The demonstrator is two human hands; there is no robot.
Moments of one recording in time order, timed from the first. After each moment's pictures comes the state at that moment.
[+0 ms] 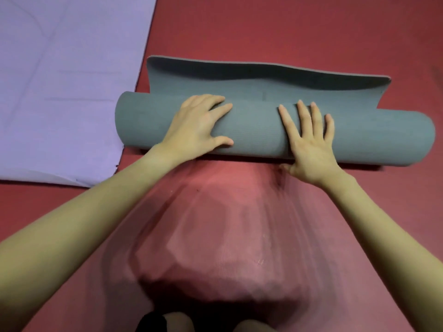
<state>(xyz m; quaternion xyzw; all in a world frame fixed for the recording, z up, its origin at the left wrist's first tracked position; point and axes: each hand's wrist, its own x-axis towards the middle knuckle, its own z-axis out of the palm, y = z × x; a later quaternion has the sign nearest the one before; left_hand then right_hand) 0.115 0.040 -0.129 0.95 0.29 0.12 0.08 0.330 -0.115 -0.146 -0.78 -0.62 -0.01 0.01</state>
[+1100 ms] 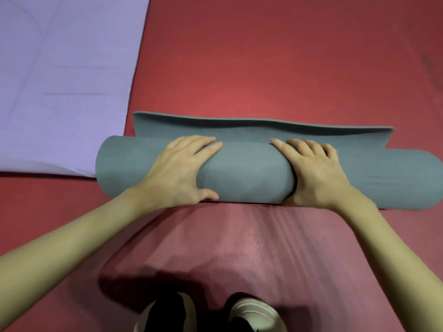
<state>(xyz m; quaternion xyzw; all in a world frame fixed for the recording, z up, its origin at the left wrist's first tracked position) 0.053 -0.047 -0.121 0.95 0.27 0.03 0.12 0.302 -0.182 -0.110 -0.77 -0.63 0.11 -0.07</state>
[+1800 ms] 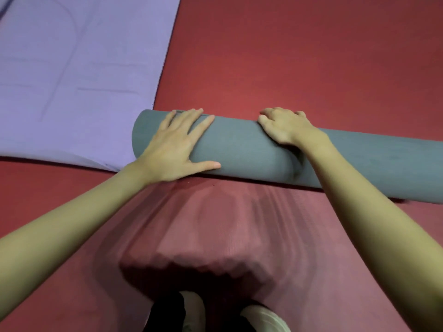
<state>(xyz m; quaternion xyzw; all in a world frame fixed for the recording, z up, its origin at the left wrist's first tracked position) 0.030 0.015 -0.123 0.94 0.33 0.01 0.04 0.289 -0.029 -0.114 -0.78 -0.58 0.24 -0.02</state>
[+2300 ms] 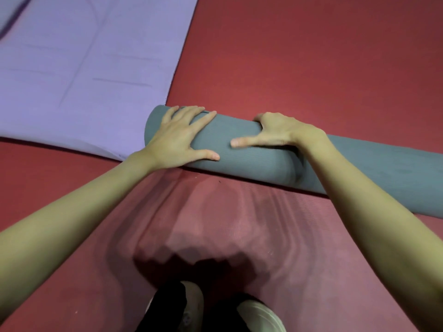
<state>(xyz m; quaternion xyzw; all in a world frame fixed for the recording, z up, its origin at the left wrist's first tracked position) 0.018 0.027 -0.128 0.92 0.38 0.01 0.11 0.261 -0.019 -0.096 -0.70 -0.61 0.36 -0.07</state>
